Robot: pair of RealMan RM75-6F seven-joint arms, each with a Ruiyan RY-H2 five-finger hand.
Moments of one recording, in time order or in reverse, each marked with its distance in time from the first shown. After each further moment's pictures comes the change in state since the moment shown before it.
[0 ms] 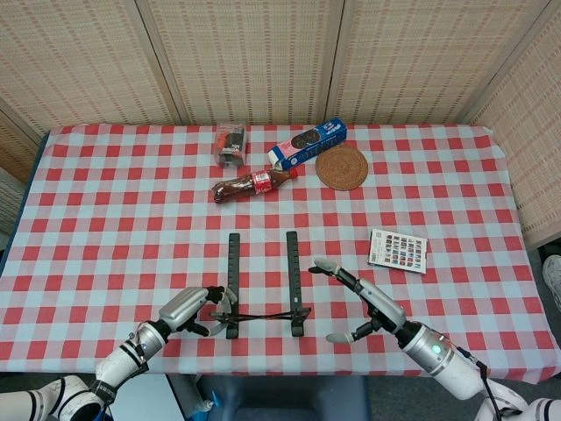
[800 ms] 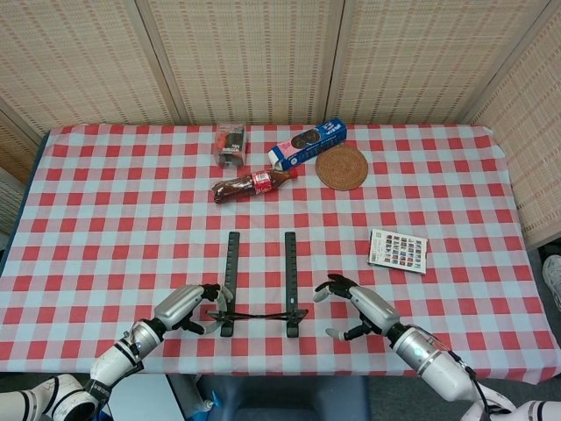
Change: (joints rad) left arm 0.005 0.032 -0.007 -0.008 0.017 -0.002 -0.009; right arm 0.015 -0.018 0.035 -0.105 0.324 -0.280 -0.609
